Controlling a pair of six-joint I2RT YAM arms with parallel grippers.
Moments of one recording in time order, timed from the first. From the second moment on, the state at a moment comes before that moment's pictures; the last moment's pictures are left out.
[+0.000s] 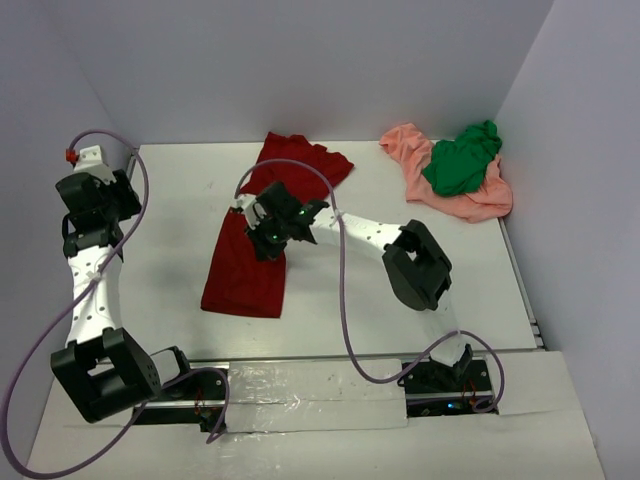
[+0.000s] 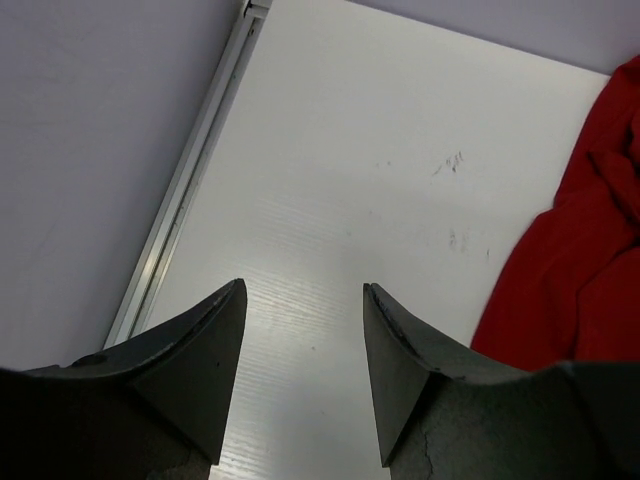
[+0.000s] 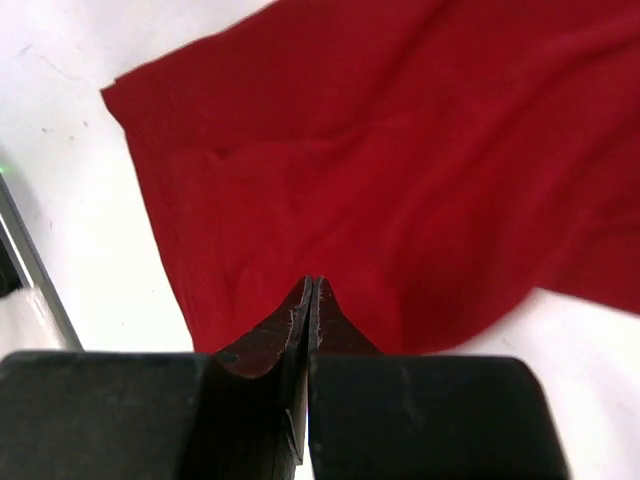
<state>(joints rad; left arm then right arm) 0.35 1.20 1.00 -0.21 0.12 -0.02 0.86 2.08 1.71 -0.50 -0.36 -0.04</state>
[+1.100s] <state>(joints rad) 0.35 1.11 0.91 -0.11 0.18 -0.09 0.98 2.22 1.67 -0.54 -0.29 0.11</state>
